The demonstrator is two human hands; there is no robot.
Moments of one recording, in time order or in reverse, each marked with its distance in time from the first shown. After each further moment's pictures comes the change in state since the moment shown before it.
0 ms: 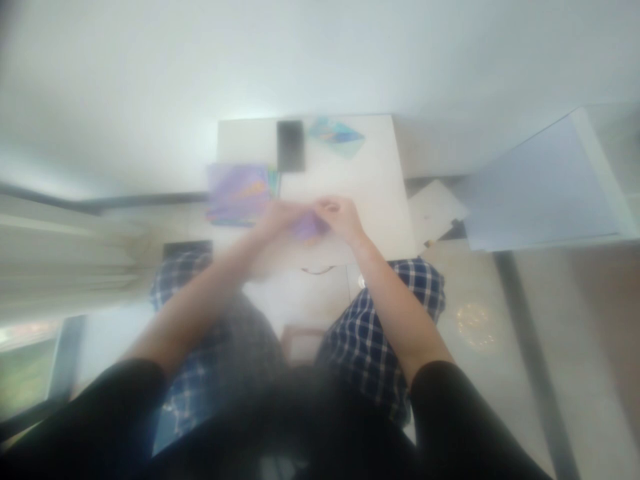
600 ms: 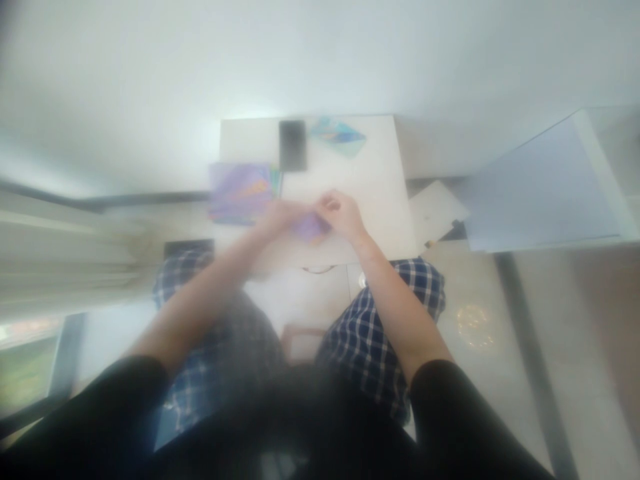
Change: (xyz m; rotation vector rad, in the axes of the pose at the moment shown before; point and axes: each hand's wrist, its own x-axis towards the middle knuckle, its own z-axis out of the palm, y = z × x) left_hand 0.006 -0.009 0.000 -0.026 -0.044 0.053; right_hand 0.002 -0.005 -0.003 -0.135 -0.008 -0.121
